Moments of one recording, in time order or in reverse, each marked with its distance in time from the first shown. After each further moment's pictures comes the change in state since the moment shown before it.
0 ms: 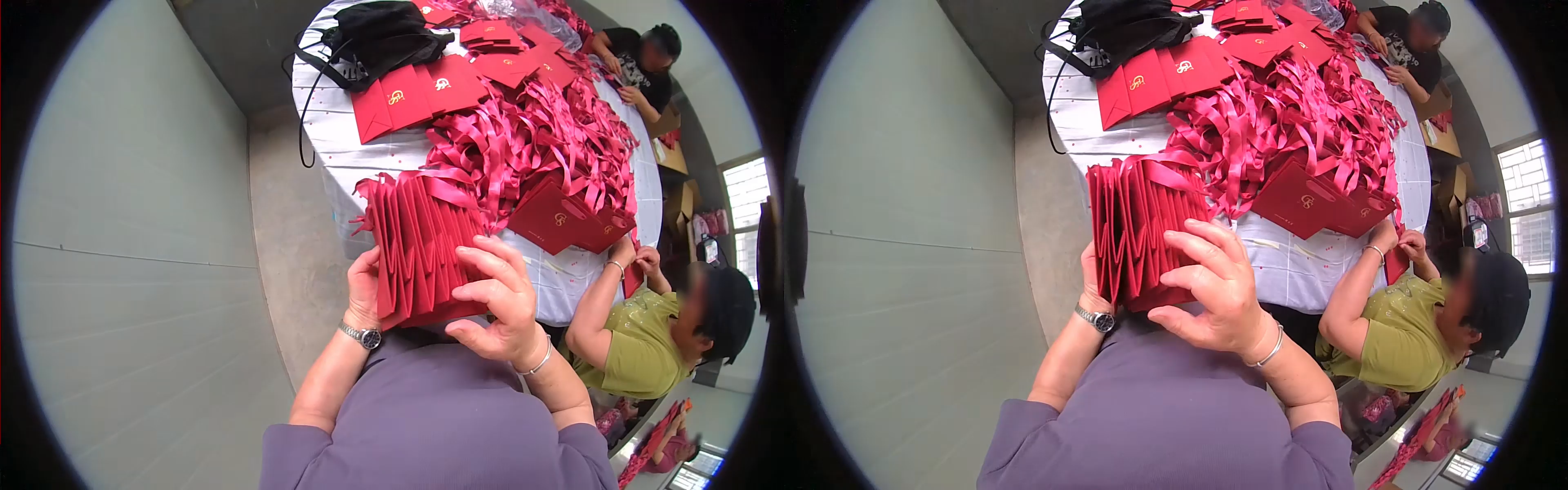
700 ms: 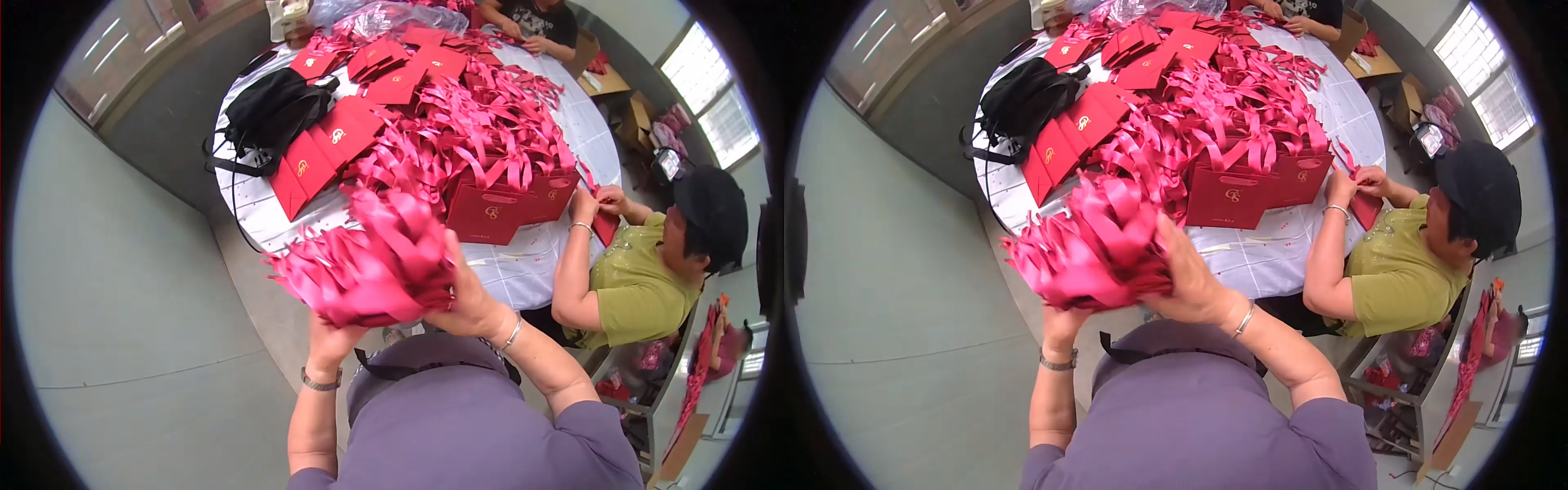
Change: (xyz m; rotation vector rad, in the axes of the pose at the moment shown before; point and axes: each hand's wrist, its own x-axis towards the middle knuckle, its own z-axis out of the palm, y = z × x) left_hand 0.017 0.012 0.042 1.267 -0.157 0.227; right_hand -0.049 0.077 0.005 0.023 0.182 0.148
